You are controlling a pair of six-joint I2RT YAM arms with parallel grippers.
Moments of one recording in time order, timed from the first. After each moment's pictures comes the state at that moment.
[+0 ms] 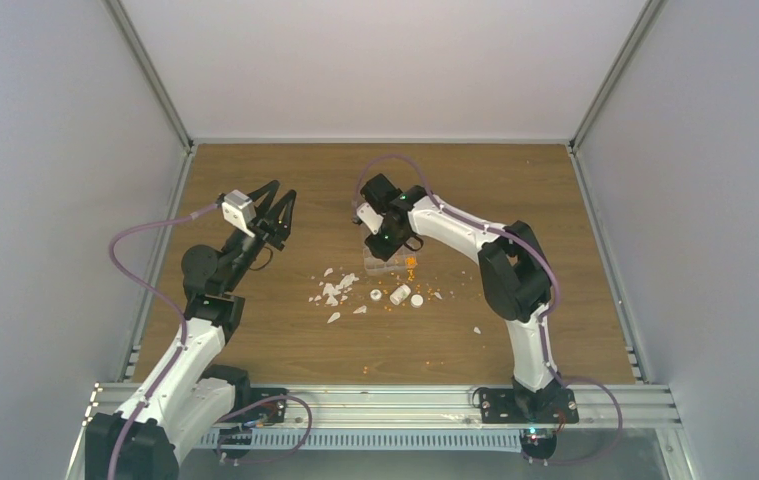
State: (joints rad) left arm -0.17 0.86 0.47 0.74 0.38 -0.24; right arm 0.70 2.08 1.65 -0.83 -0.07 -0.07
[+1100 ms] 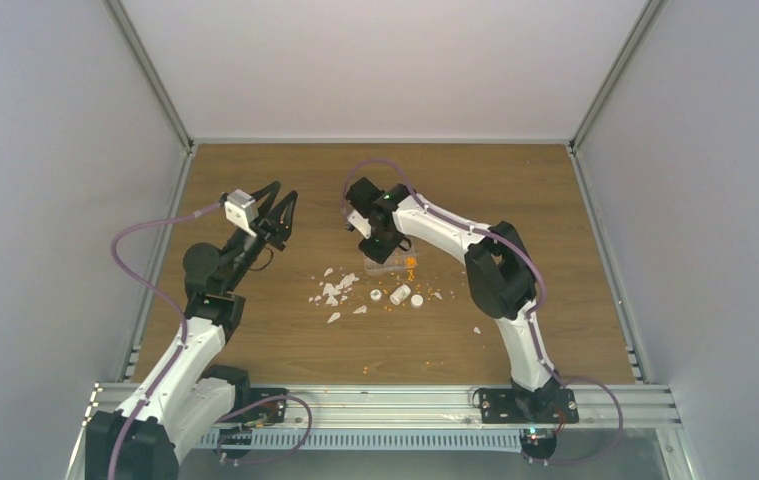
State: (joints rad) left arm -0.17 0.86 0.47 0.72 0.38 -0.22; right arm 0.75 2.16 1.79 -0.99 0.04 -0.09
